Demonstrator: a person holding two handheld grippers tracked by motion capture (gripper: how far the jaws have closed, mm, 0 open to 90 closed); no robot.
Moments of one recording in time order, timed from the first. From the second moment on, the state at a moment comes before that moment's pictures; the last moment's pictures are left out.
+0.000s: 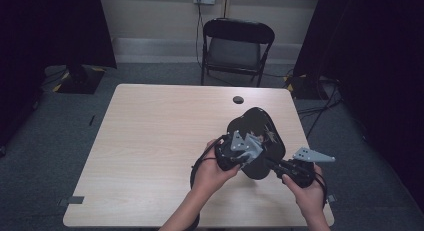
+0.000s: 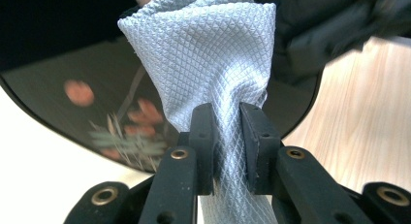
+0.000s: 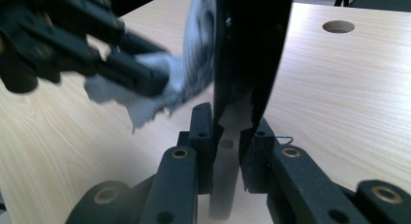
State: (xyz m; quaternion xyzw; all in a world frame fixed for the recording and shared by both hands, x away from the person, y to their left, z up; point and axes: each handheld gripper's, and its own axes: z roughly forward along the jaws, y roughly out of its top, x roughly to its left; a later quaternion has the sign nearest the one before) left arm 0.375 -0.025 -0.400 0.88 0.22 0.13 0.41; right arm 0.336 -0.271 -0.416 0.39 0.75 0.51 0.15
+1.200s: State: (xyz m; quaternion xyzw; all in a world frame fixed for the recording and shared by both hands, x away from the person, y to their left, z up) left arm 0.371 -0.022 -0.466 0.90 0.24 0.07 0.35; right arm 0.337 -0.272 -0.416 0.39 0.75 0.51 0.15
